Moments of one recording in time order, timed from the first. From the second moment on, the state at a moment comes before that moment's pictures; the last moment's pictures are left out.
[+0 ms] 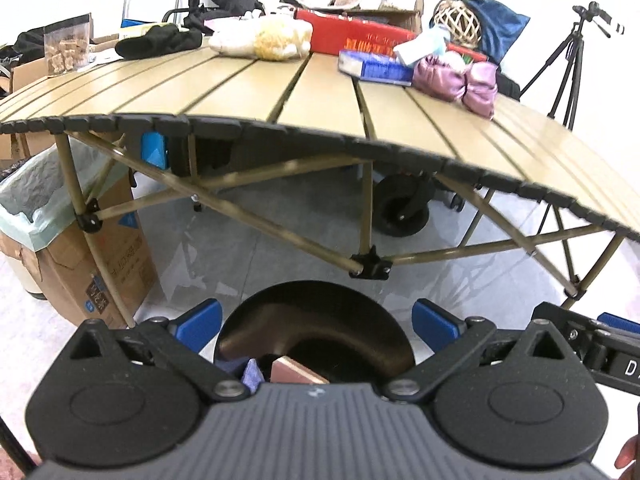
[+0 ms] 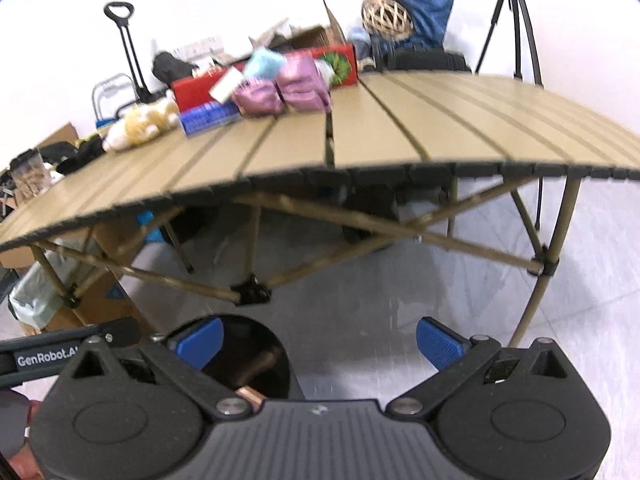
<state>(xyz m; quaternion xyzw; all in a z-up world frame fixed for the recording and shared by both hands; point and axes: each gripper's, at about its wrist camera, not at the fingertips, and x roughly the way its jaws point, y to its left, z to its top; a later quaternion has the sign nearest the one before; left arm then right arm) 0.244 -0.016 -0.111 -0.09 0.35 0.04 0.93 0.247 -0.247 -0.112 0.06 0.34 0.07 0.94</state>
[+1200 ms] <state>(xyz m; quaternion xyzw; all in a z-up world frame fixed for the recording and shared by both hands) 0.299 -0.002 -0.014 -0.06 0.18 0.05 0.98 0.292 -0.224 -0.031 0.02 0.16 0.10 0.98</state>
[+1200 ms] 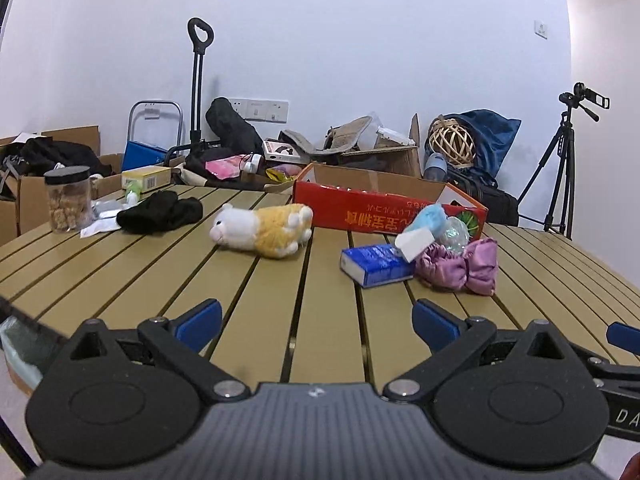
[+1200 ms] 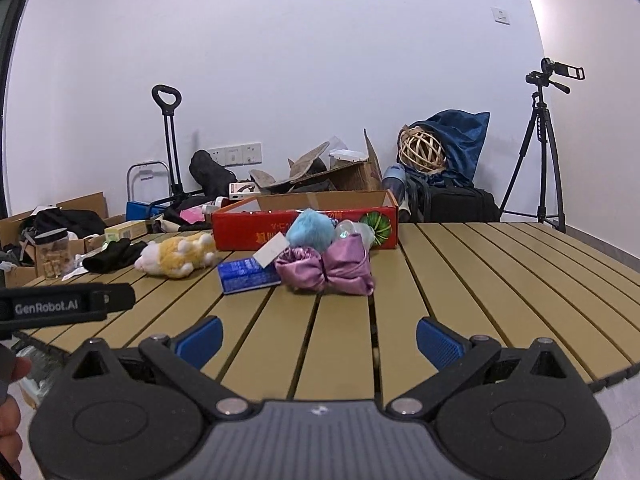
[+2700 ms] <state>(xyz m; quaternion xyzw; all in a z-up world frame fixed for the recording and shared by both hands) 0.421 0.020 -0.021 -0.05 0.23 0.04 0.97 0.501 -0.183 -0.042 -0.01 0.31 0.10 0.95</state>
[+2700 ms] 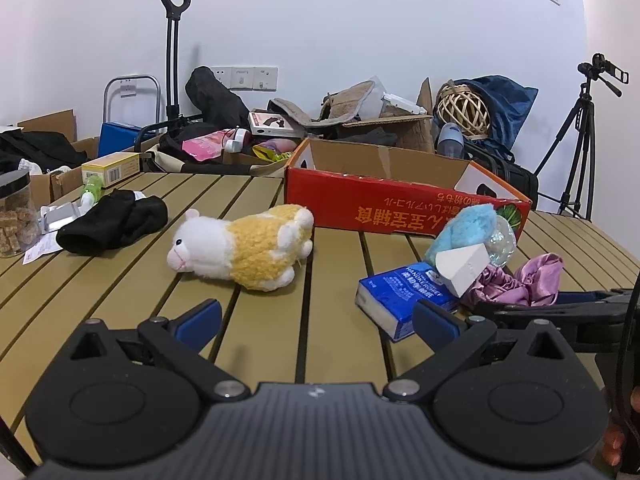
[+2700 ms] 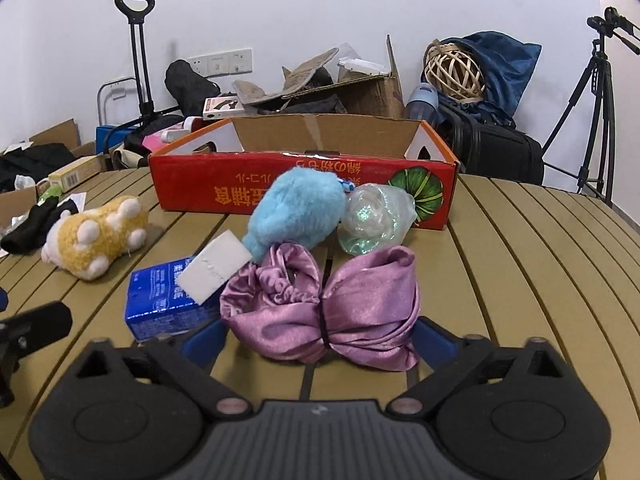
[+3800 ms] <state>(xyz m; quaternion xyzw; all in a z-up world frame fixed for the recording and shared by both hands) 0.412 0.000 -0.021 -0.05 0.24 0.00 0.97 0.398 -0.236 -0.026 0.08 0.21 0.06 0.97</state>
